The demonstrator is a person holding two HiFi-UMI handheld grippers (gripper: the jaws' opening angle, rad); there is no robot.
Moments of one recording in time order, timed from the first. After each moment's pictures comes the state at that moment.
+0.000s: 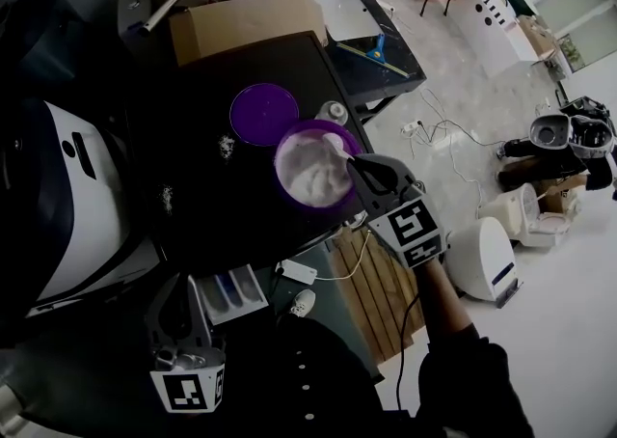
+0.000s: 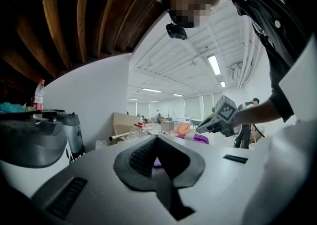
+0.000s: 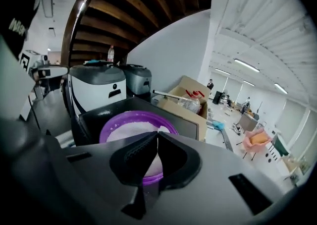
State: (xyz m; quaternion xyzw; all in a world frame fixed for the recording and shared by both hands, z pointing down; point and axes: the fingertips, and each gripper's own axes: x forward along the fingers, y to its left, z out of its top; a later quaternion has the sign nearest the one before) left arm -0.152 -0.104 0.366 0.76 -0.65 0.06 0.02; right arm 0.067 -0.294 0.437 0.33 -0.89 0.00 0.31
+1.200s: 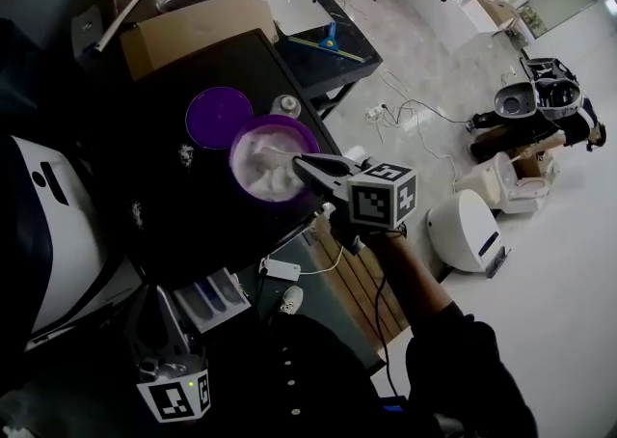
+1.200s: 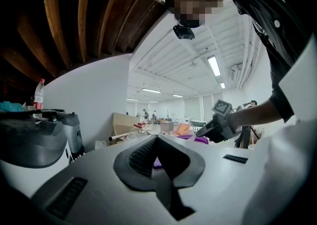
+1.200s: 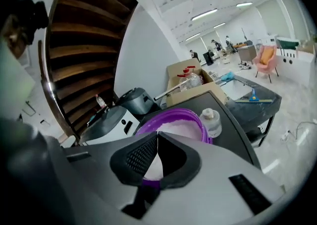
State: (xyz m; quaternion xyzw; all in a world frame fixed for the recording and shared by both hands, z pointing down) left arm -0.157 -0.104 0.368 0.76 -0.65 0.05 0.02; right arm 0.062 -0.286 0.458 0.30 -0.87 0.36 0.15
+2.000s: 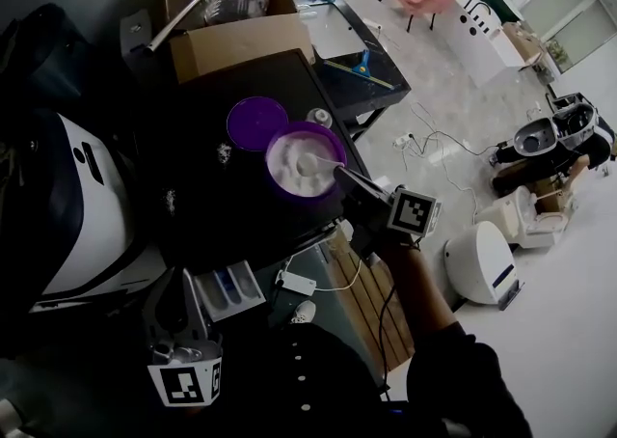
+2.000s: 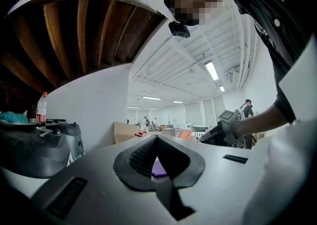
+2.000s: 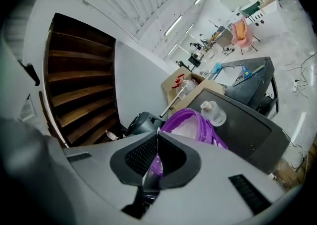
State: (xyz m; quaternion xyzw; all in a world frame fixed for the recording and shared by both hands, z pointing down) left arm -0.149 -0.083 0.331 0.76 -0.65 0.03 -0.02; right arm 0.086 -0.274 0.433 0.31 -0.82 0.48 -0.04
